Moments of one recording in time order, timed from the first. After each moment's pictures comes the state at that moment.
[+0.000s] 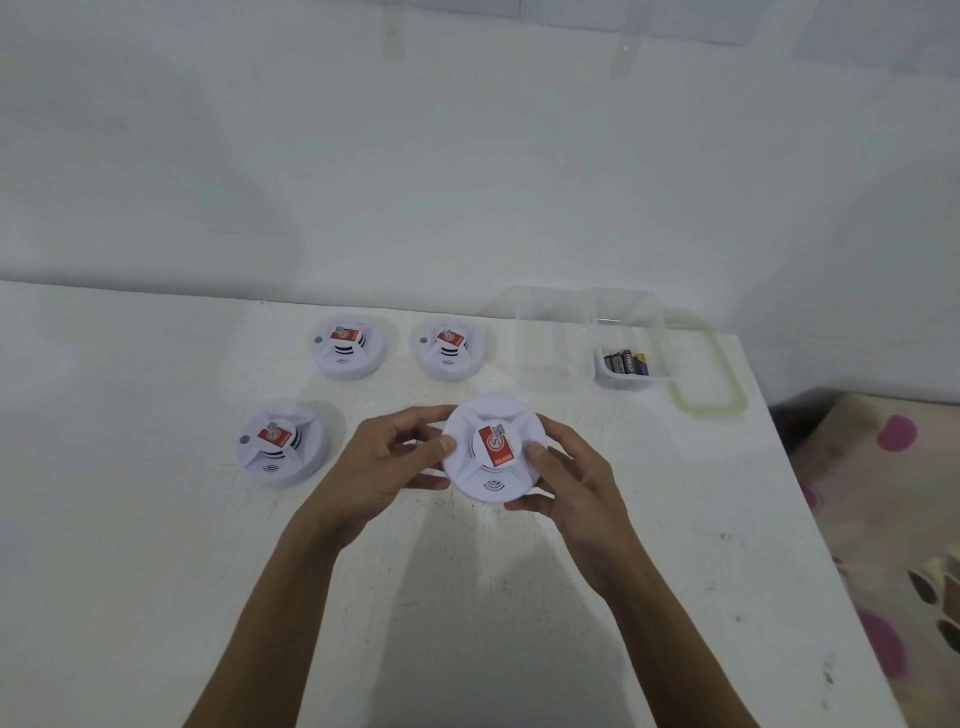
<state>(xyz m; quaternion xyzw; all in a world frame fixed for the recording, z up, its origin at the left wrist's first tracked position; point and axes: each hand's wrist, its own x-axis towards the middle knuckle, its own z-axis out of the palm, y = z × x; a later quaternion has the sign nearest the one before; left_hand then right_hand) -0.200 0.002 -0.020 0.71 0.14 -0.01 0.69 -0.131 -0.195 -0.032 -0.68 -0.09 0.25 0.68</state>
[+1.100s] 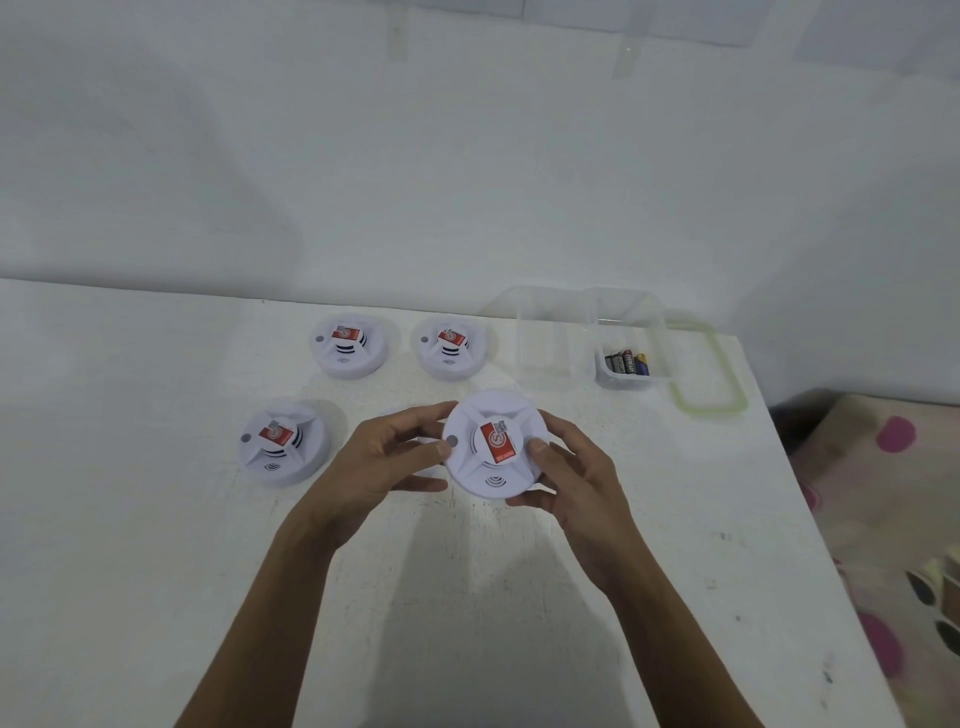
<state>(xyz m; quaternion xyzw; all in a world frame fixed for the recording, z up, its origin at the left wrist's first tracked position) -0.201 0.008 -0.025 0.69 0.12 -0.03 0.72 -0.129 -0.194 -0.028 -0.68 -0.09 0.25 0.68</state>
